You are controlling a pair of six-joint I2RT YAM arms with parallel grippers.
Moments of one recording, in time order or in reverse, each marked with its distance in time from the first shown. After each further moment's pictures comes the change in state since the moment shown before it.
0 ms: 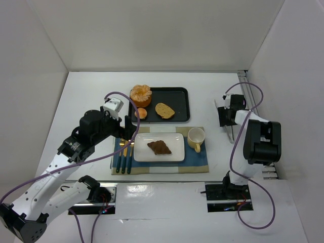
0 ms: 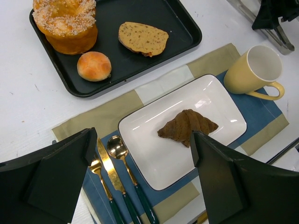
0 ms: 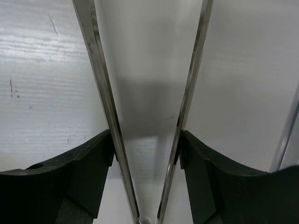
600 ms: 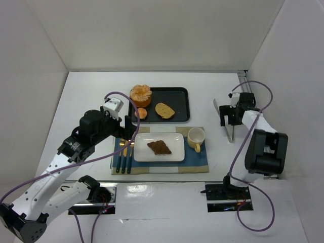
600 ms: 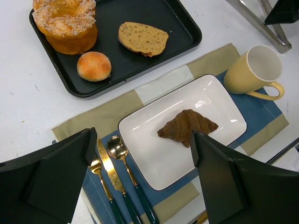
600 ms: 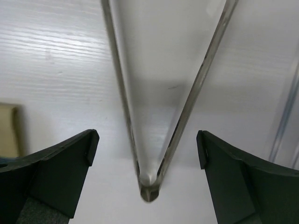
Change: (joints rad) left arm 0.000 0.000 0.000 0.000 0.000 0.000; right arm -0.075 -0.087 0.049 -0.159 -0.140 -0.018
